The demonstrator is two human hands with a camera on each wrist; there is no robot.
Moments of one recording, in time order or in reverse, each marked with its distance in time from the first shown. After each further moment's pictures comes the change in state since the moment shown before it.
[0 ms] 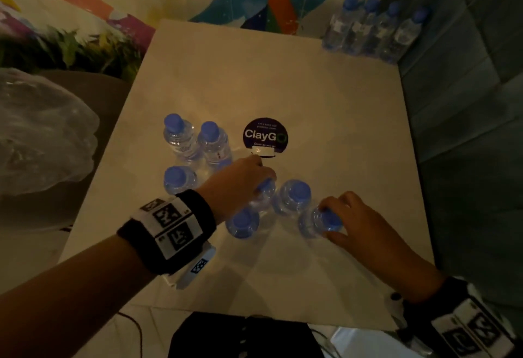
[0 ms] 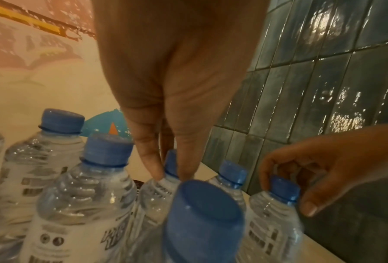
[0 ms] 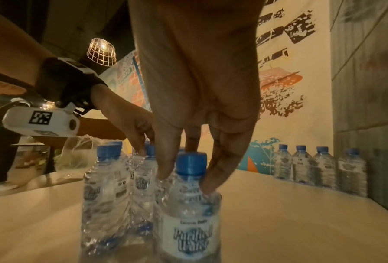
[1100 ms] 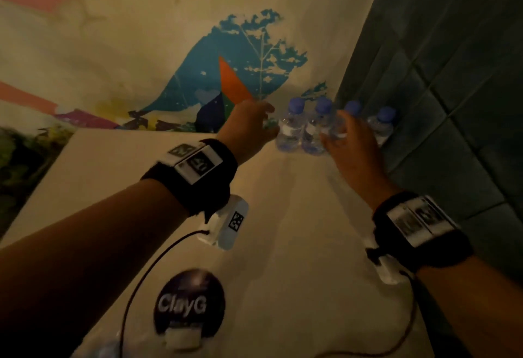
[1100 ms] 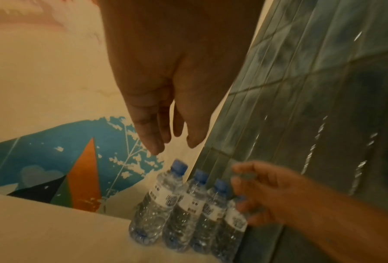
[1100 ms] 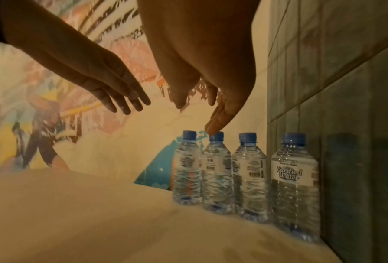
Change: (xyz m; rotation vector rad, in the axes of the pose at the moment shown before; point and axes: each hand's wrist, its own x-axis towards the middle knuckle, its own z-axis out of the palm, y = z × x) left_hand 0.397 -0.024 -0.164 -0.167 0.580 -0.085; right_hand 0.372 0.198 -0.192 0.217 0.741 0.049
